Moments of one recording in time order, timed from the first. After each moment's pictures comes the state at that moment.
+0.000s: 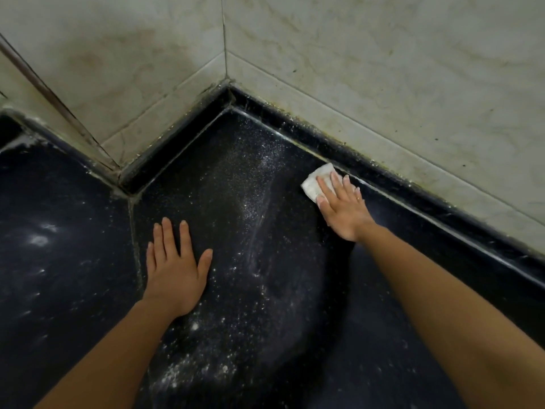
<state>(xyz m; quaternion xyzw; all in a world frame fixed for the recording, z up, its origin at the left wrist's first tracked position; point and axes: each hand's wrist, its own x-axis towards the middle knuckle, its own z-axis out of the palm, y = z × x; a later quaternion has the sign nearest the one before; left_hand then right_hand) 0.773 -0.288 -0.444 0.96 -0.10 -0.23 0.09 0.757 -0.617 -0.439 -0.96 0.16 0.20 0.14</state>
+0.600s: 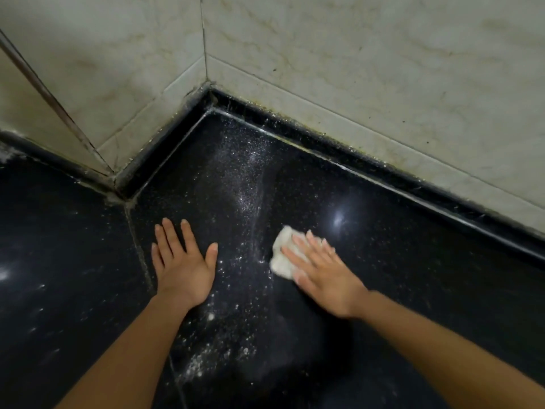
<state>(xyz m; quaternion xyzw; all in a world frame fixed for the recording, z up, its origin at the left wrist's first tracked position) 0.775 -0.285 -0.443 0.96 -0.12 -0.25 0.10 0.632 -0.516 -0.435 -0.98 0.02 0.18 0.11</state>
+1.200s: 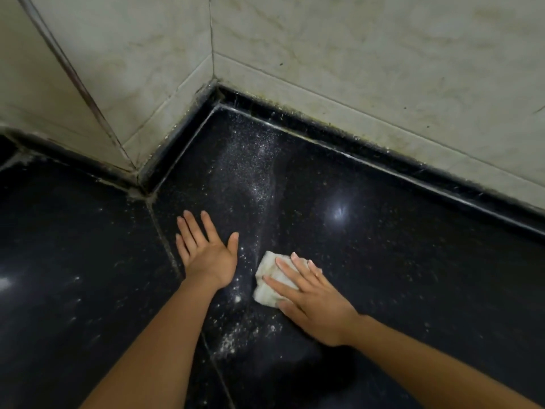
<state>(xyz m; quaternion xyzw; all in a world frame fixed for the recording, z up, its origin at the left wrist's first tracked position) 0.775 -0.282 -0.437 0.95 -0.14 -0.26 0.10 0.603 -0.420 -0.427 -0.96 0.00 0.22 0.16</state>
